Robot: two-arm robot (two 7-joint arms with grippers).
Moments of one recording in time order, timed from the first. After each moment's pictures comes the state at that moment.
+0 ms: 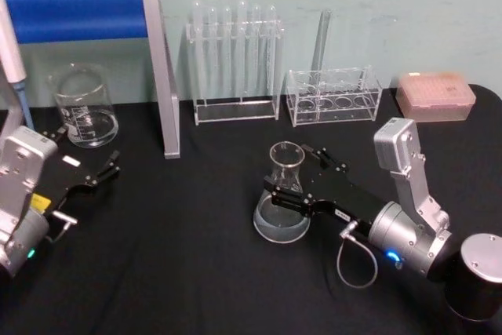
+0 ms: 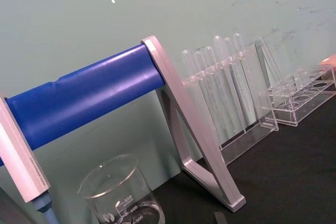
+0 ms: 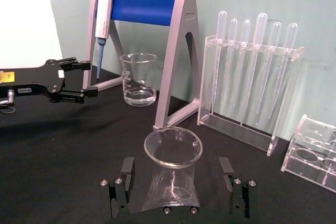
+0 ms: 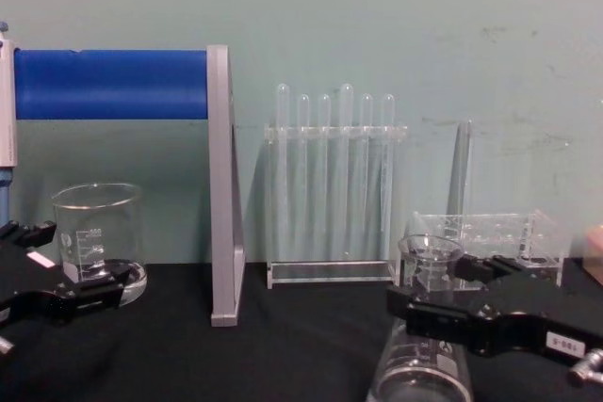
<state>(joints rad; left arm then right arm) -0.20 0.60 0.45 -1.41 -0.25 -0.12 0.03 0.17 0.39 -0.39 -1.46 0.35 -0.05 0.44</state>
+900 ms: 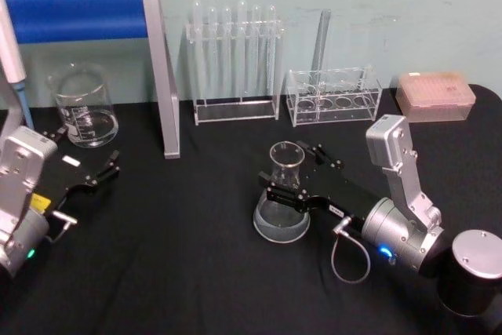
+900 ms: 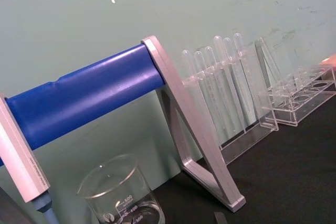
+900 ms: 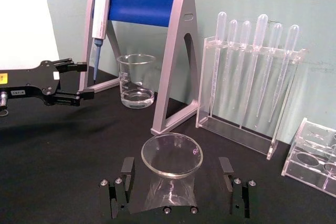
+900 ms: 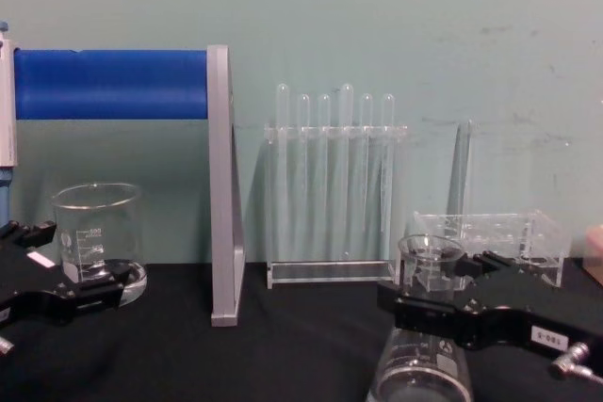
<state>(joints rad) -0.20 0.60 0.45 -1.41 -0.25 -0.12 0.03 0.19 0.36 -0.39 -1.44 0.33 -0.05 0.43</state>
